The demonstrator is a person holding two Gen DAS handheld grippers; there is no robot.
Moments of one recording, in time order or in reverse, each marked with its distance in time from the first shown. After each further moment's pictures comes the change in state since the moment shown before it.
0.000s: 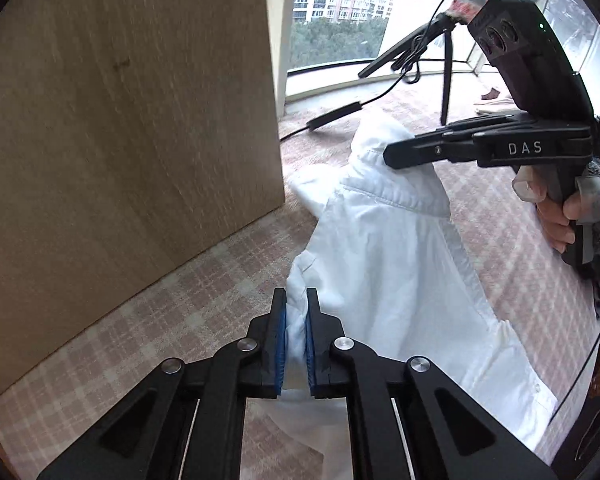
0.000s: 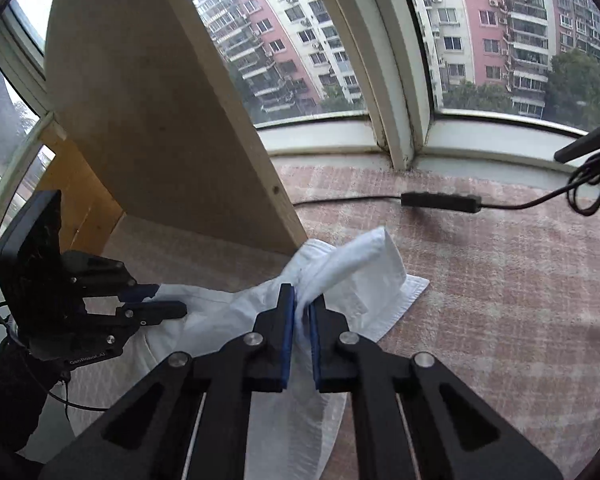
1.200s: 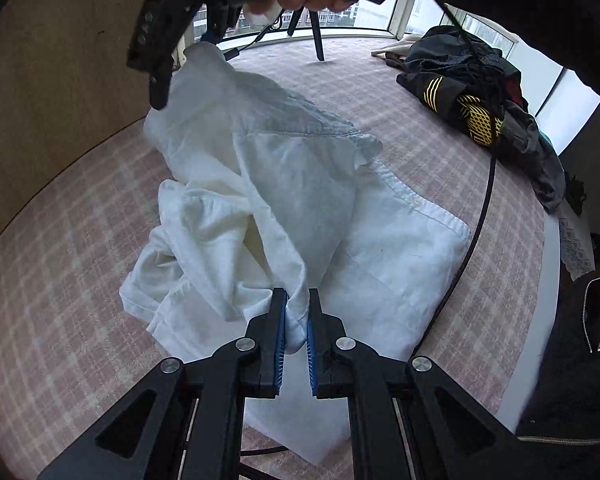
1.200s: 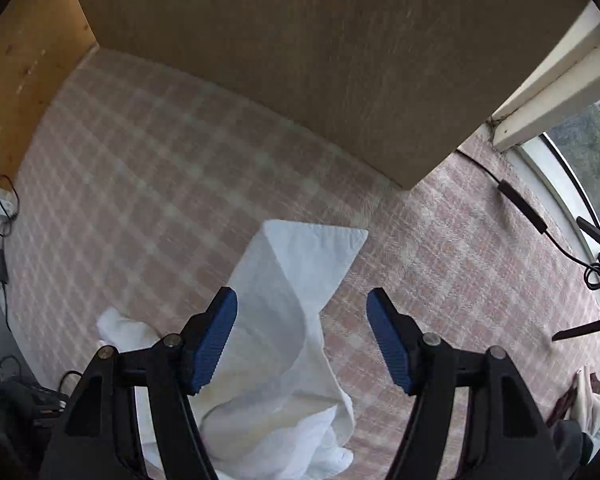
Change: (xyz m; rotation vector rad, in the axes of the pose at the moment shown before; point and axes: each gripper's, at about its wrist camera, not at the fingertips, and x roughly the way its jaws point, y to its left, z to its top) left arm -0.075 -0.101 -0.160 0.062 0.003 -0.079; right arm 0.110 0.161 -0.006 -0.298 0.602 -0.285
